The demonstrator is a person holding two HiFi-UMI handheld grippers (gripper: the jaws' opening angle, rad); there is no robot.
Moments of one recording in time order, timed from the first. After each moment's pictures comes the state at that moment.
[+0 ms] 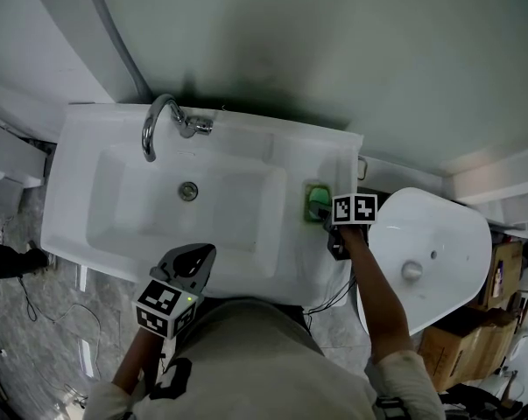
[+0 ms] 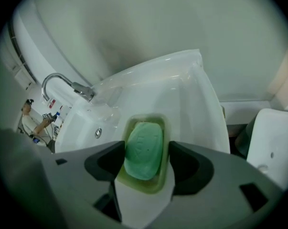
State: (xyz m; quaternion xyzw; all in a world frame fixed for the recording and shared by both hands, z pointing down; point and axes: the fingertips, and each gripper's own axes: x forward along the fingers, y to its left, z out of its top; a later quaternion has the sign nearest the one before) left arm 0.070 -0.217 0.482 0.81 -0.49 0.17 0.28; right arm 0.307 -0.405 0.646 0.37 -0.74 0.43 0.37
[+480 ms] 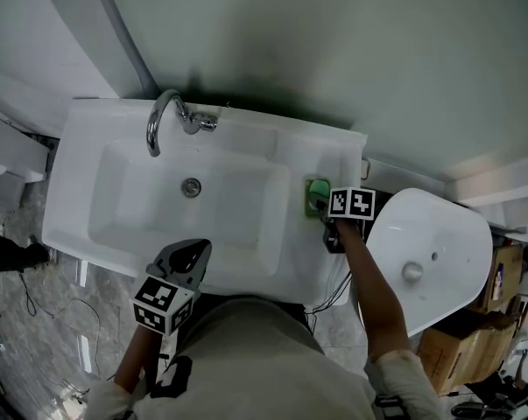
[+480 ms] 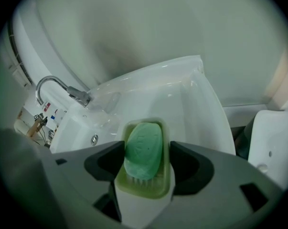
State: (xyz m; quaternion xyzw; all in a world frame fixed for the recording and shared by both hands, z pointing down) left arm 0.055 -0.213 0.483 0.79 -0.51 0.17 0.28; right arm 0.294 -0.421 0.645 0.41 -0.73 0.41 0.35
